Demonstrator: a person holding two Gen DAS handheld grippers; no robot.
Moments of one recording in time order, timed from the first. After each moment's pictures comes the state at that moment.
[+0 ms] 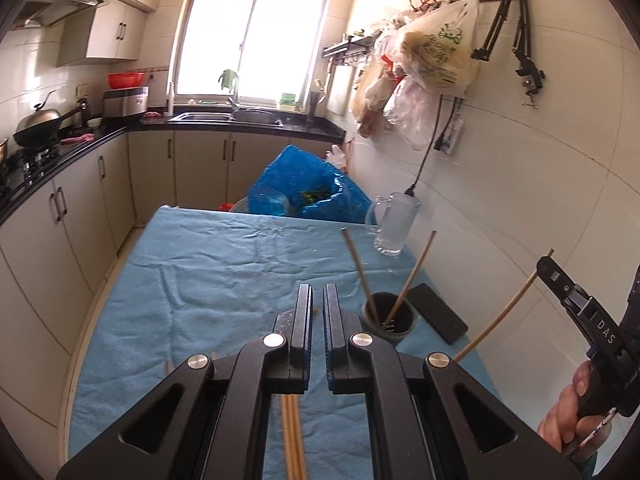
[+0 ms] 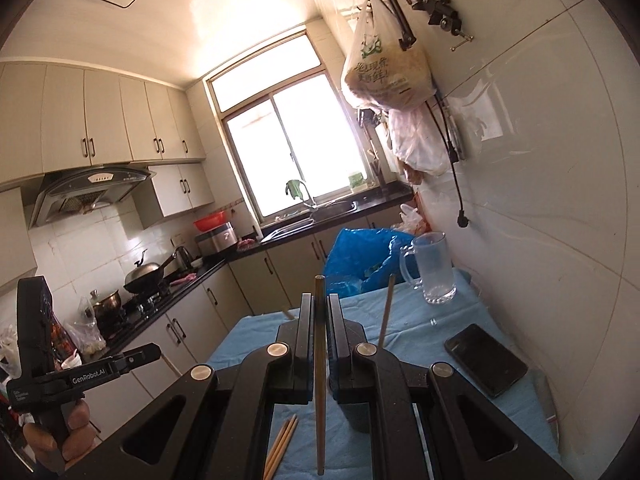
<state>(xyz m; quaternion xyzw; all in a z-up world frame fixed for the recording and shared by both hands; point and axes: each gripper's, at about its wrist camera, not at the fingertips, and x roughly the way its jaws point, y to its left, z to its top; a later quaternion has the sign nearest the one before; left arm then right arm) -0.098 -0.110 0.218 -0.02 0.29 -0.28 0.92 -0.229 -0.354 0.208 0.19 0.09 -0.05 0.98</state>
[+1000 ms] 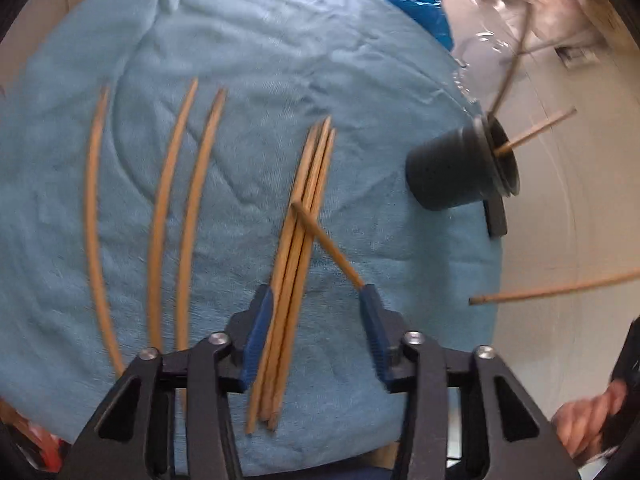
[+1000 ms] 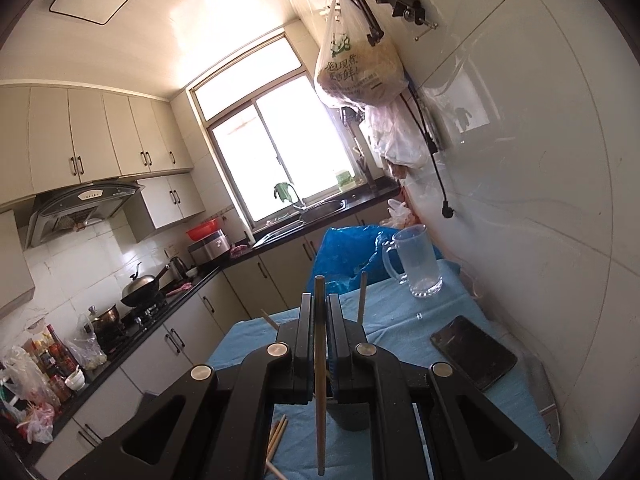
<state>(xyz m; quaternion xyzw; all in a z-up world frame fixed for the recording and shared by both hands) -0.039 -0.109 0.024 -0.14 0.65 -0.21 0.72 -0.236 -0.382 0.196 0.23 0.09 -0.05 0.97</state>
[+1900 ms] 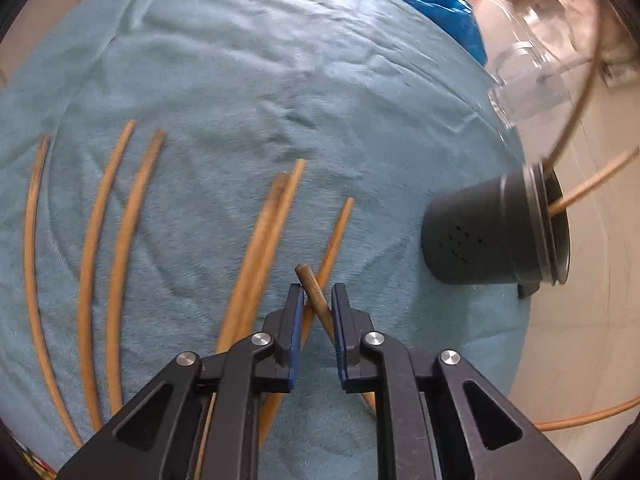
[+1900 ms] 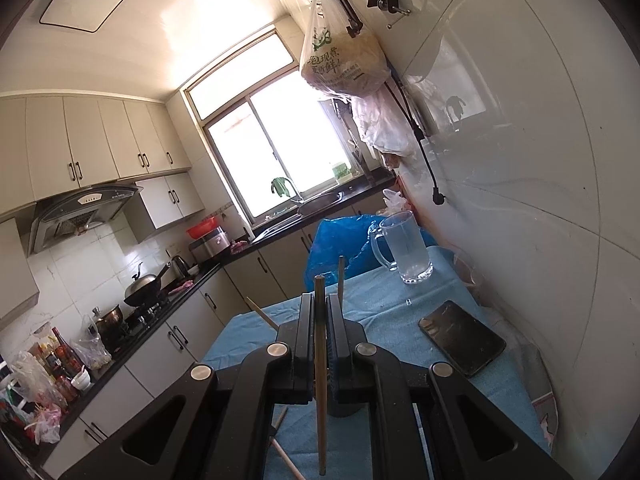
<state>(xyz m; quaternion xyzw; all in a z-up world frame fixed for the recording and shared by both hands) 0.009 -0.181 0.002 -0.10 0.63 -0.16 0.75 -0.255 -0.406 0.174 0.24 0.10 -0.05 0.96</state>
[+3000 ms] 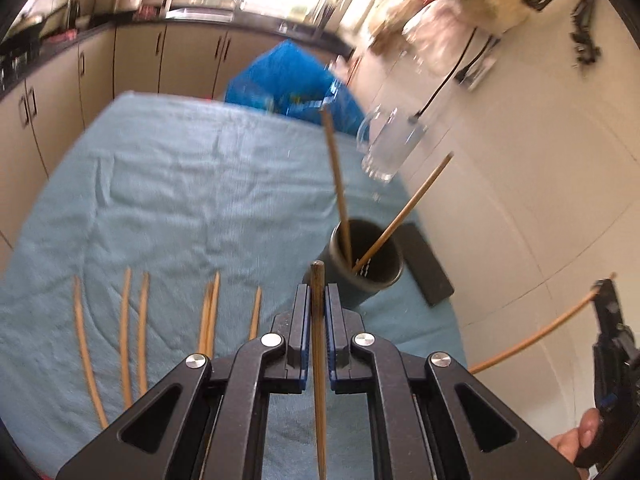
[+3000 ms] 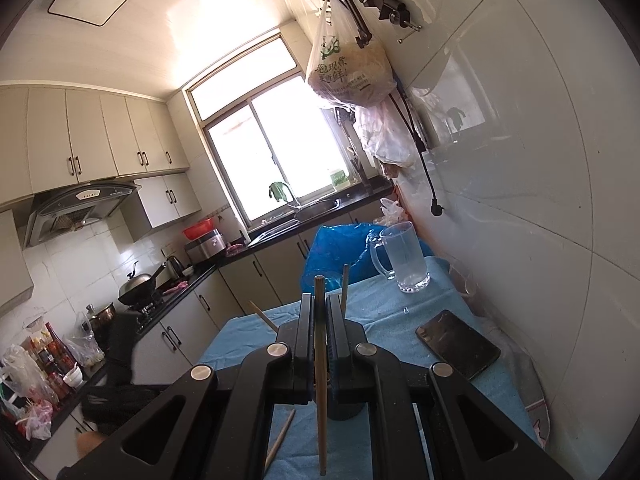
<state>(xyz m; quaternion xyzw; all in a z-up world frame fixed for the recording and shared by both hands) -0.056 -0.182 0.143 -0.06 0.44 -0.28 0.85 -0.254 -0.396 0.189 0.23 0.09 -0.06 0.97</state>
